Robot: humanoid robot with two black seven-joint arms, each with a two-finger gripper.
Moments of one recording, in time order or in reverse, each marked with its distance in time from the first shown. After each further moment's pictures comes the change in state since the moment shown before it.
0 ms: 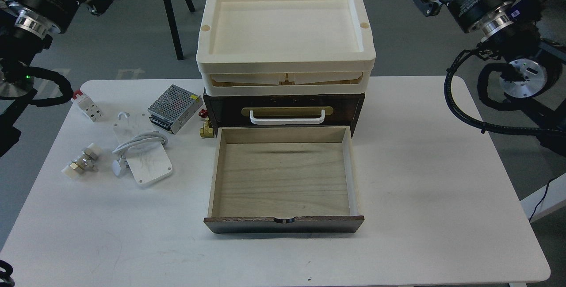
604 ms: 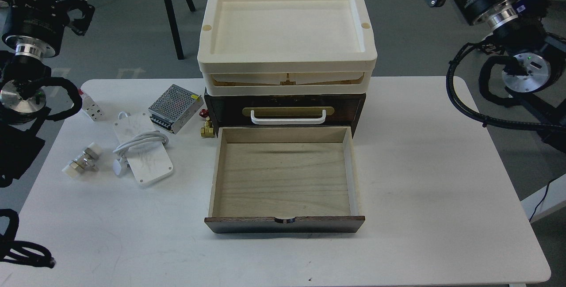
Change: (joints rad) left arm 0.113 -0.139 -0.217 0.165 -0.066 0.000 -0.110; right arm -0.002 -0.031 0.084 0.072 0.022 -0.137 0.000
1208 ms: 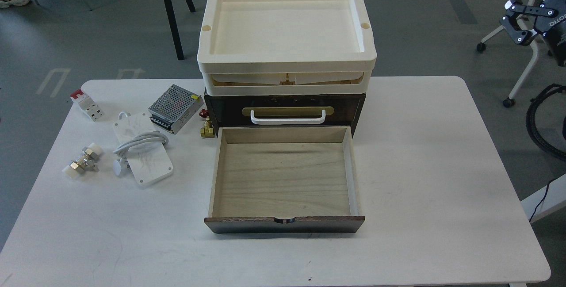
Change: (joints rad) left arm 0.243 0.452 -0.297 -0.899 1.021 -0.001 -0.104; right arm -0.282 -0.294 0.075 0.134 0.147 0.019 0.000
